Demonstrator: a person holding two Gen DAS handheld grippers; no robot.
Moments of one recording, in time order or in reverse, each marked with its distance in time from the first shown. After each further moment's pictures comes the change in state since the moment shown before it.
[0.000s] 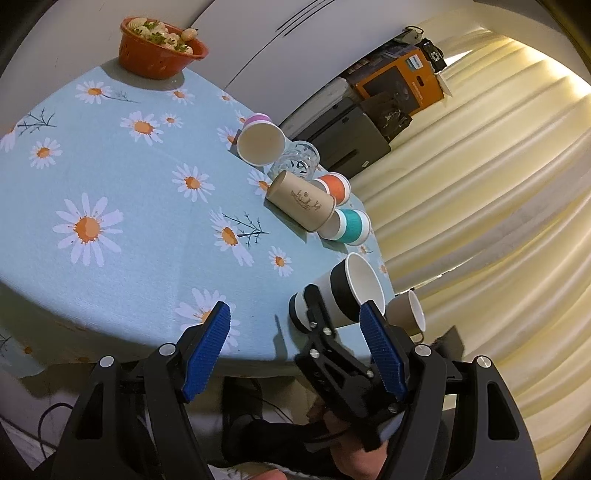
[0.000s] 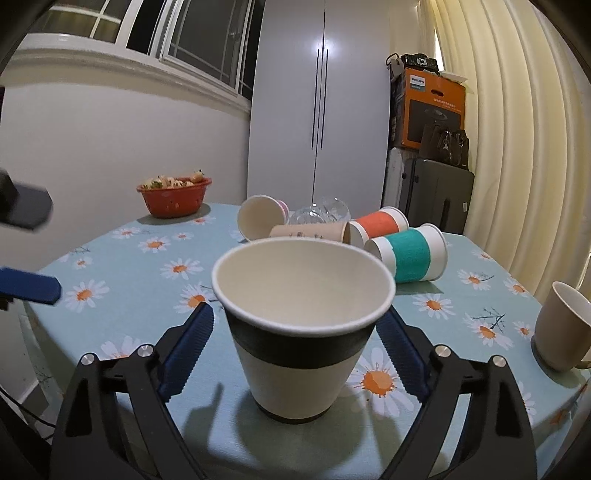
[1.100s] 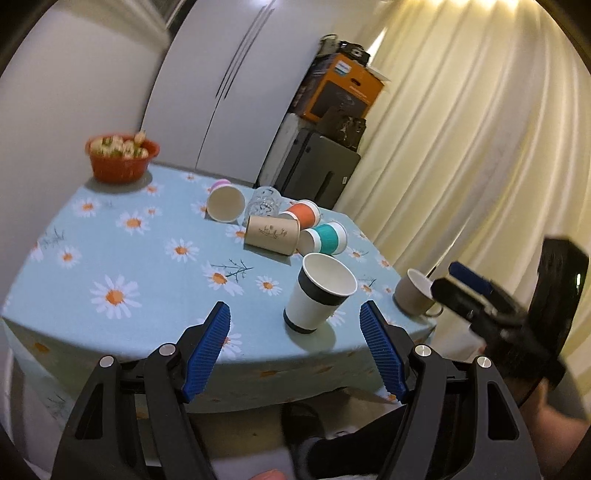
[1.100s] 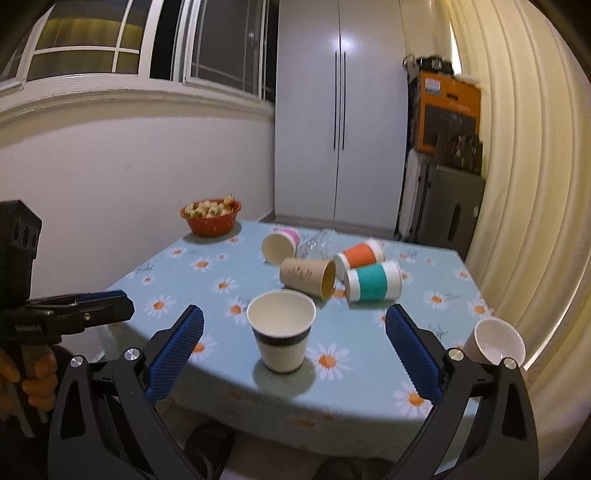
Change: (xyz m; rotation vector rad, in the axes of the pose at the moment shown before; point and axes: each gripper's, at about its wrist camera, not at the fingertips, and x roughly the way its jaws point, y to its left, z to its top) left arm -0.056 -0.068 -0.056 0.412 -0.192 0.126; right arm -0.146 -0.047 0.079 -0.008 0.086 0.137
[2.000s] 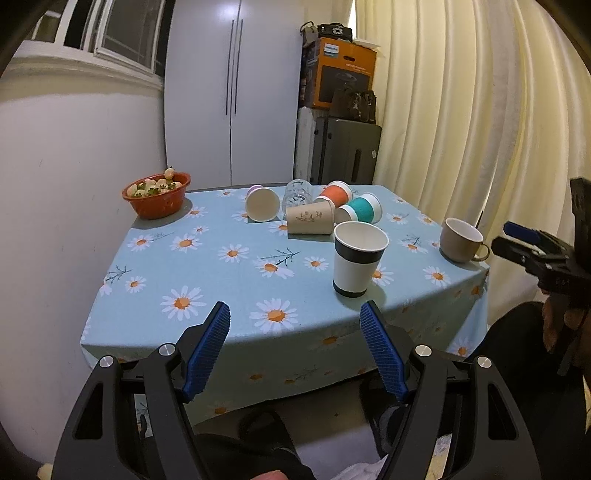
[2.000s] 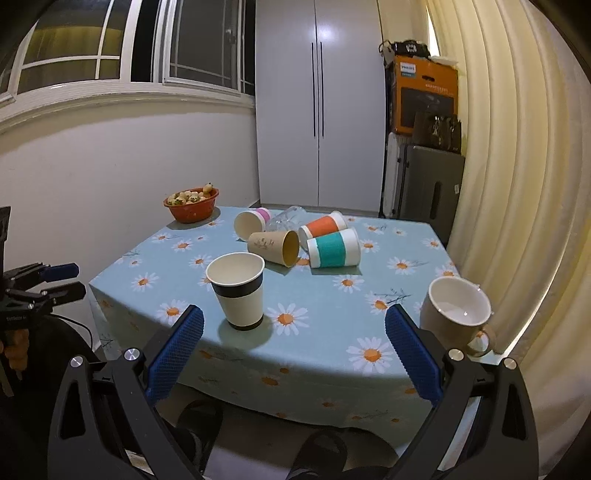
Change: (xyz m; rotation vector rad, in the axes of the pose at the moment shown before) left arm -0.028 -0.025 -0.022 0.232 0.030 0.229; right arm -0.041 -0.049 -0.040 0.044 0.014 -0.048
